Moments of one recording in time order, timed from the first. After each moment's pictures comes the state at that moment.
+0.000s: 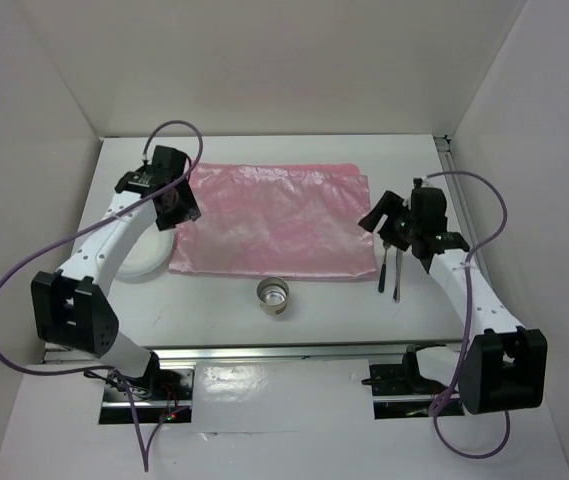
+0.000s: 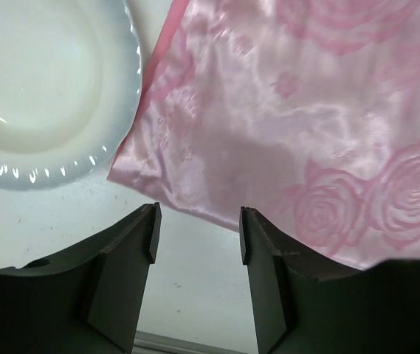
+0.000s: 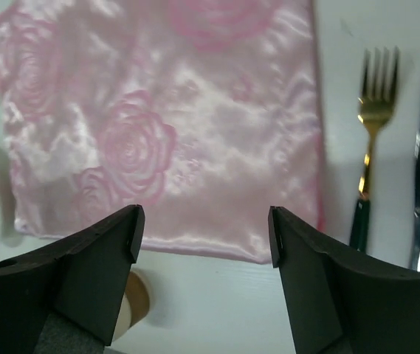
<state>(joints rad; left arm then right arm) -0.20 1.55 1.35 -0.91 -0.23 -0.61 0.07 1.15 0.76 -0.32 -0.15 0.61</state>
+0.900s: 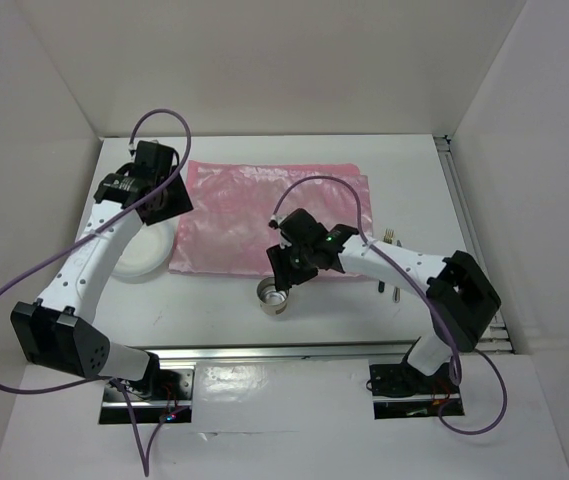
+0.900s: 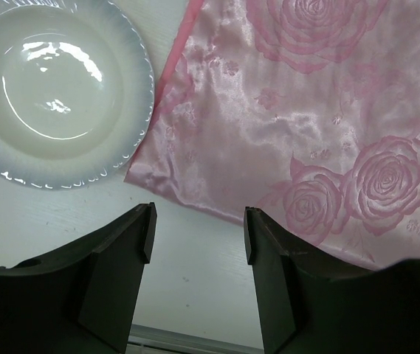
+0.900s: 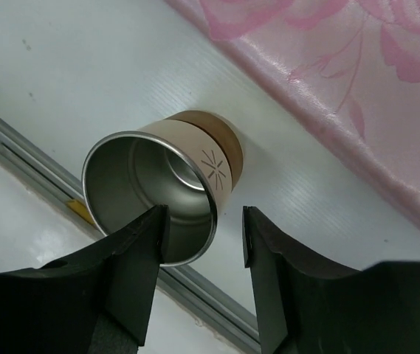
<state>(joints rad) -0.21 1.40 1.44 -0.96 -0.26 -0.56 0.82 1.58 1.10 -0.52 -0.16 0.36</state>
